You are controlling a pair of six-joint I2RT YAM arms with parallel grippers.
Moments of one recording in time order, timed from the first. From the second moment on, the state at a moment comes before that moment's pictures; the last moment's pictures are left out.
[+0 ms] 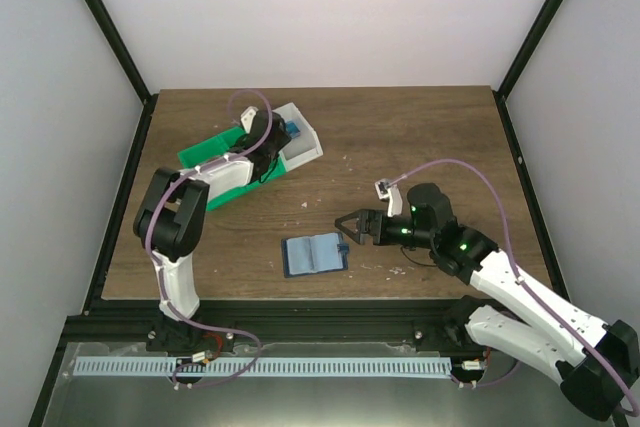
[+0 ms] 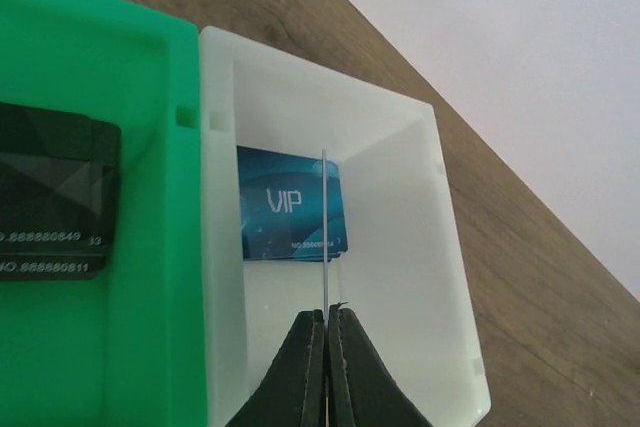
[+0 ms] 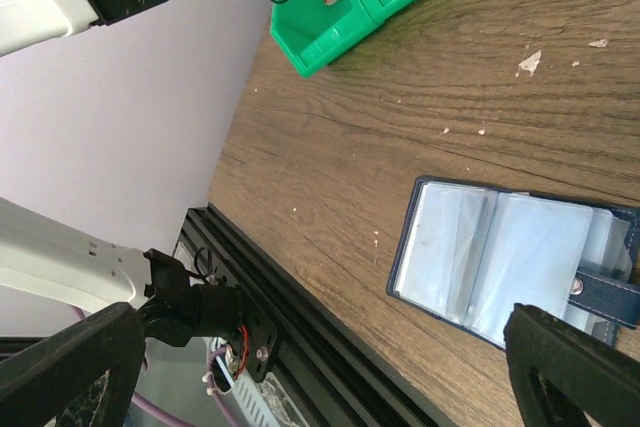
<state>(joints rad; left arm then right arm) -0.42 1.92 1.24 0.09 -0.26 -0.99 0.68 0.84 0.64 -0.27 -0.45 0.77</state>
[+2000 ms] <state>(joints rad) -0.39 2.14 1.51 0.01 -0.28 -0.96 0.68 0.84 0.66 -0.32 -0.39 0.75</state>
